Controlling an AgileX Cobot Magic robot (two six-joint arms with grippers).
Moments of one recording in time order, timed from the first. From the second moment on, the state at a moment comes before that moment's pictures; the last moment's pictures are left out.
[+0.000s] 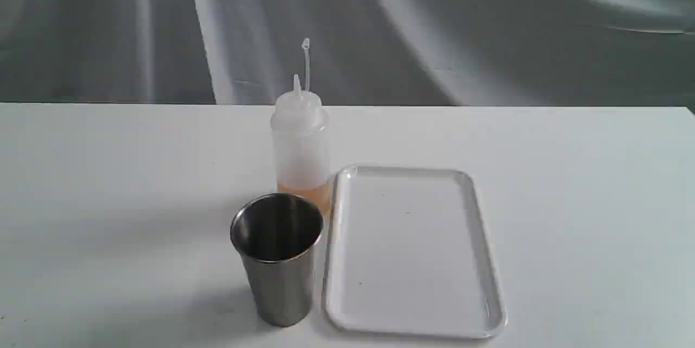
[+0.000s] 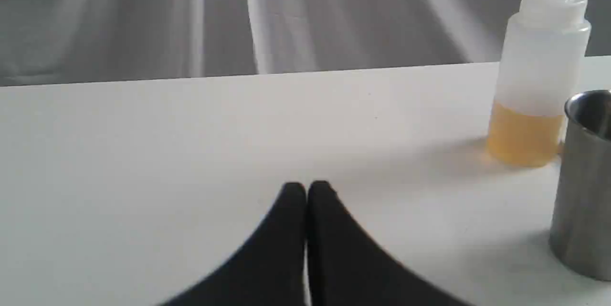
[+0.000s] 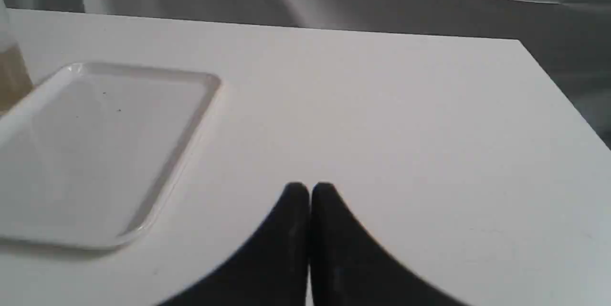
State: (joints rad) left arm -0.02 0.00 0.00 -0.01 0.27 0.04; right arm -0.14 0.01 0.00 0.02 0.34 -0.07
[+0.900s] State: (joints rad) left arm -0.02 0.00 0.00 -0.01 0.27 0.04; right arm -0.14 0.01 0.00 -0.03 0.04 -0.07
